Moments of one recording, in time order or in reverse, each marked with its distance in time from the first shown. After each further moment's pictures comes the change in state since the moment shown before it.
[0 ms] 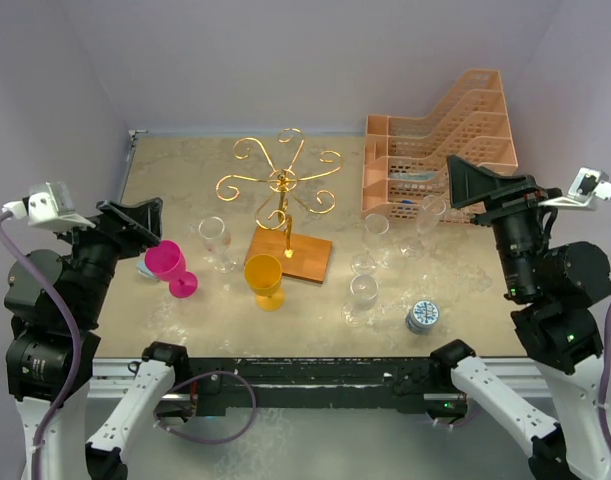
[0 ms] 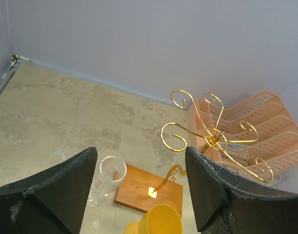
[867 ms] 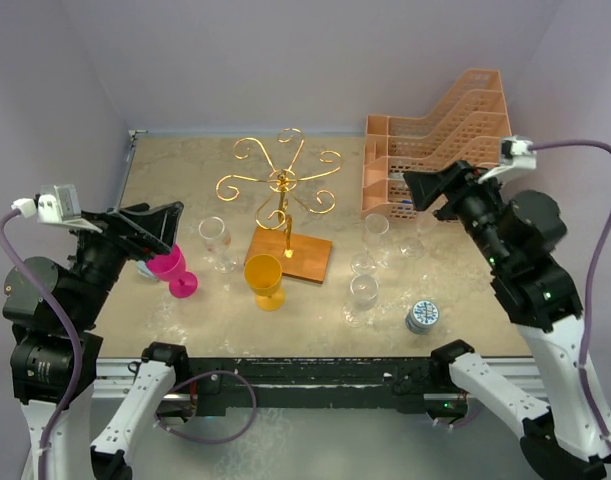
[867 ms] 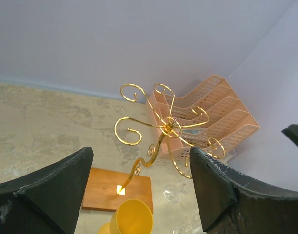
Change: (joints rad) left arm 0.042 -0.033 -0.048 0.081 0.276 -0.056; right arm -0.083 0.138 0.066 -0.214 -0.288 -0.127
